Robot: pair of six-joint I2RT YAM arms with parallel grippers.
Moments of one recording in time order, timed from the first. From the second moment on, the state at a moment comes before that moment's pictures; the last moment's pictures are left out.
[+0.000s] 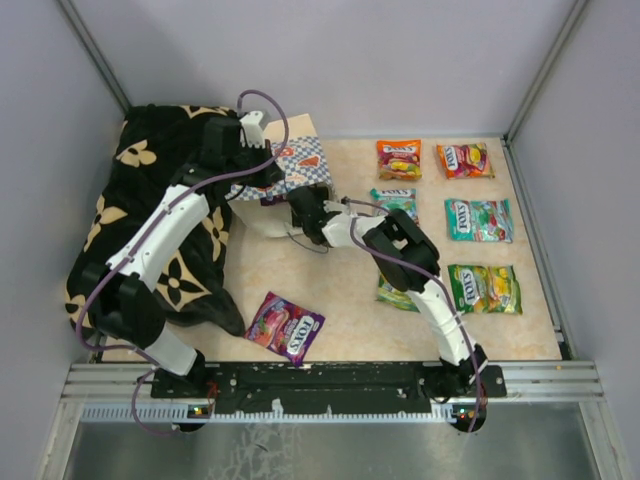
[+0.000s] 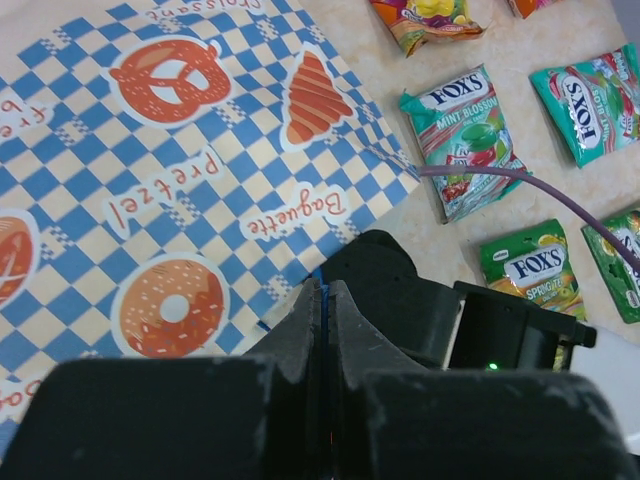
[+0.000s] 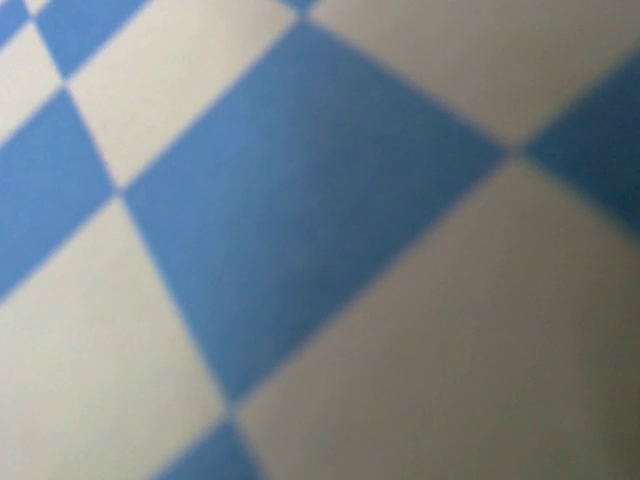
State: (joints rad) left arm -0.37 1.59 1.49 -0.43 0.24 -0.21; right arm 0.76 2.33 1.58 0.14 0.51 1.99
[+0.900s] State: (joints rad) left arm -0.38 1.66 1.55 -0.44 0.19 -0.20; right arm 0.69 1.94 1.10 0.39 0.21 1.49
